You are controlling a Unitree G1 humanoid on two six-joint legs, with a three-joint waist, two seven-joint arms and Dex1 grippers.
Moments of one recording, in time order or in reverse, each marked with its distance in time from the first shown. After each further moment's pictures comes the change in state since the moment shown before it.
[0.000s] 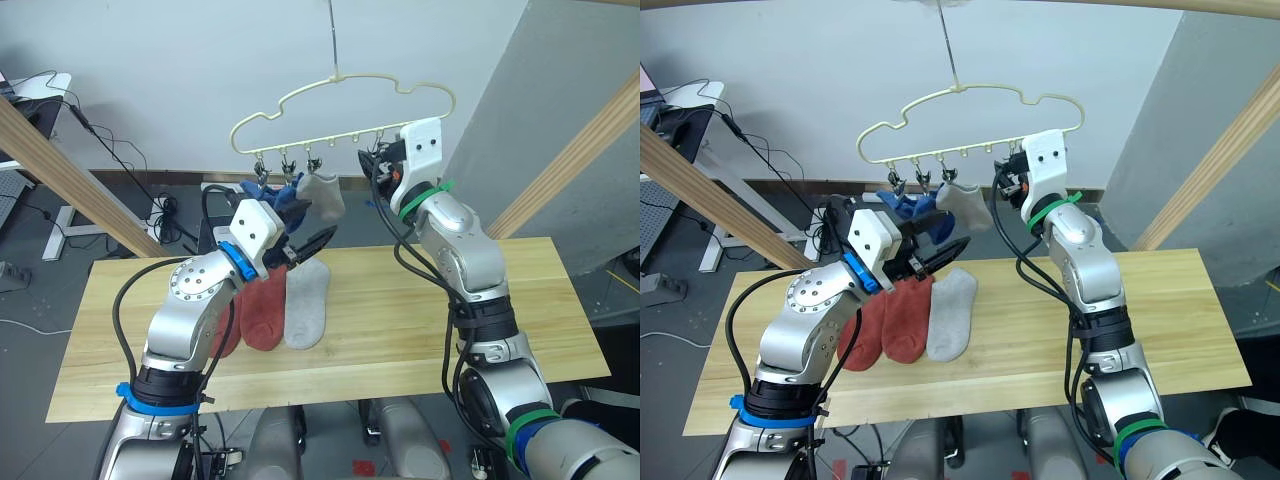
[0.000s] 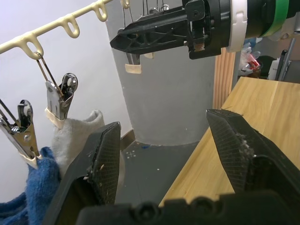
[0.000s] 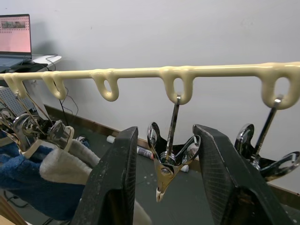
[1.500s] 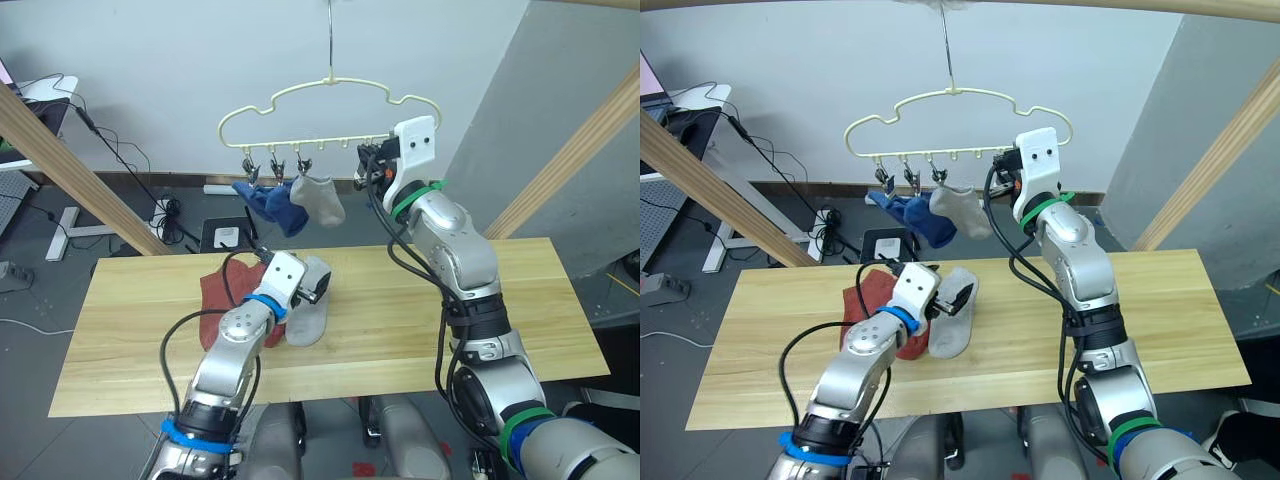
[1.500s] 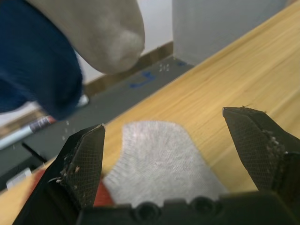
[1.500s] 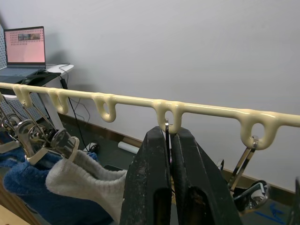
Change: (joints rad) left arm 0.116 -0.226 -0.113 0.248 0.292 0.050 0.398; right arm -0.016 0.021 -0.004 0.011 0.024 0.010 0.006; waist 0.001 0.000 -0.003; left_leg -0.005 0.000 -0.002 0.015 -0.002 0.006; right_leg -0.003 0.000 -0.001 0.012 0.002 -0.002
